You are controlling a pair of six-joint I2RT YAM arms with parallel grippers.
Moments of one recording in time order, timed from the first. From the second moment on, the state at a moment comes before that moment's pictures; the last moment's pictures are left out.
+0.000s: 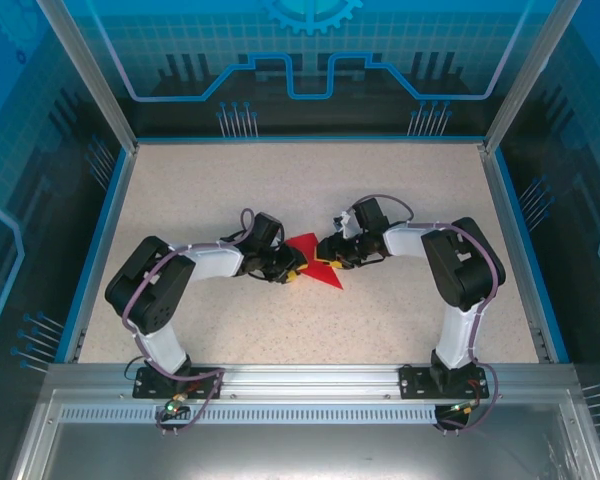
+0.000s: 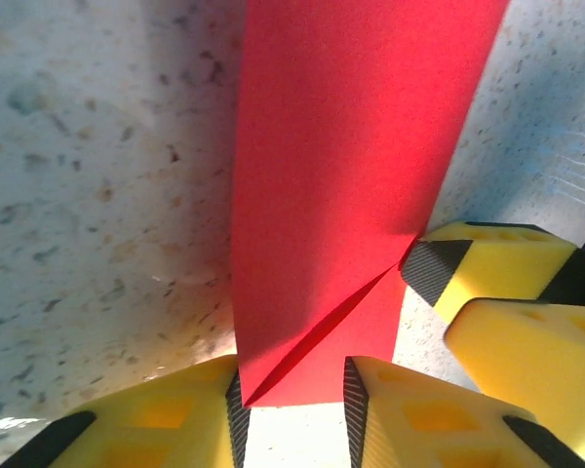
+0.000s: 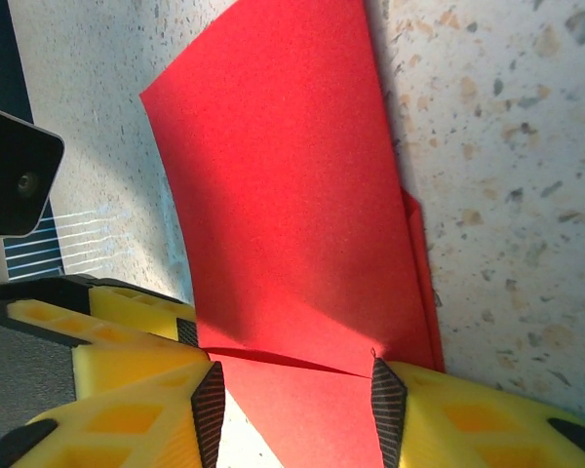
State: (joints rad) left arm -0.52 1.75 0.85 -0.05 0.46 -1.22; right arm 0.41 1.90 0.97 -0.12 -0.73 0.61
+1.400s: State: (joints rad) left arm -0.52 1.74 0.90 -0.06 0.47 -1.24; right arm 0.87 1.54 0.59 0.20 0.13 -0.24
